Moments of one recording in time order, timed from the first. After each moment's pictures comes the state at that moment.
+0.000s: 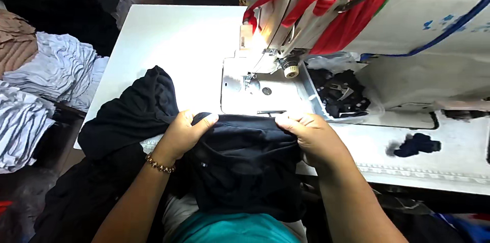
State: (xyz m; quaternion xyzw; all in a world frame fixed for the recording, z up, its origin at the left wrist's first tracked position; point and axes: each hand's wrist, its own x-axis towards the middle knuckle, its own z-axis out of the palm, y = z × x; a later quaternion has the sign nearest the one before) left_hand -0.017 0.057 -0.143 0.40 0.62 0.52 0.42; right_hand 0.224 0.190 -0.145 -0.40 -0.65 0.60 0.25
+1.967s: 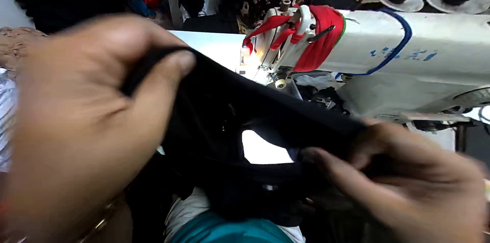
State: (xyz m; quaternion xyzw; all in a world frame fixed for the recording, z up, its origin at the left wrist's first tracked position) left_hand -0.023 -0.032 0.009 0.60 0.66 0.45 -0.06; right_hand 0.253 0.116 -0.043 -0.16 -0.83 0.30 0.44
